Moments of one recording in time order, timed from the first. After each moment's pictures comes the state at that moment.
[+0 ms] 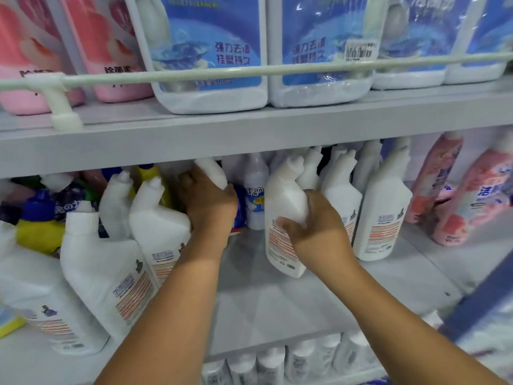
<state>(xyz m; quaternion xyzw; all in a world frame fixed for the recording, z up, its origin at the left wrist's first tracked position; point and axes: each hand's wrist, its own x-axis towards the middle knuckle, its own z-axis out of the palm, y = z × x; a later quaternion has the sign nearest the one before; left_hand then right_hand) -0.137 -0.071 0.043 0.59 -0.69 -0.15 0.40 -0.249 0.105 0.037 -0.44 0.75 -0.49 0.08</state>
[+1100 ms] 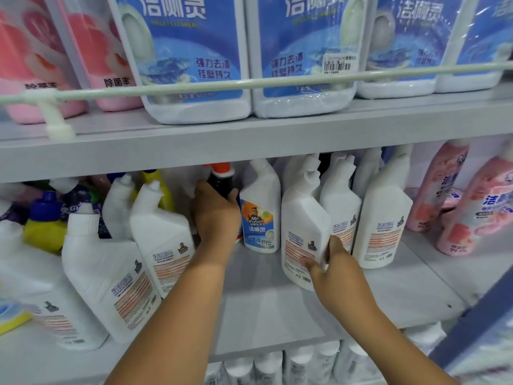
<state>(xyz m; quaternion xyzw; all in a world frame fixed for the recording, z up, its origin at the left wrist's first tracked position) -0.149 -0.058 0.028 0.56 -0.65 -0.21 0.46 -0.272 0.149 -0.014 -0.41 0.80 -0.42 0.10</state>
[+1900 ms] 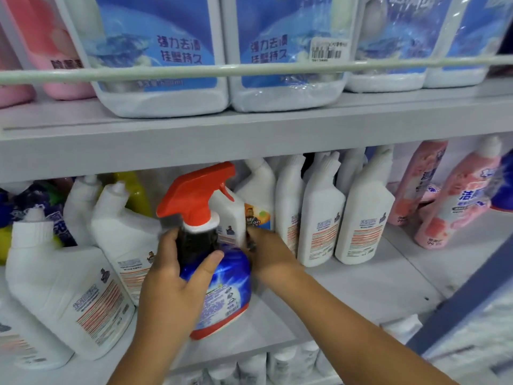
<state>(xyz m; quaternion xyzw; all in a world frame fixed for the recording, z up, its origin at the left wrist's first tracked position) -0.057 0.060 0.017 0.44 -0.70 -0.31 0.46 -0.247 0.055 -0.020 -0.53 0.74 -0.33 0.23</state>
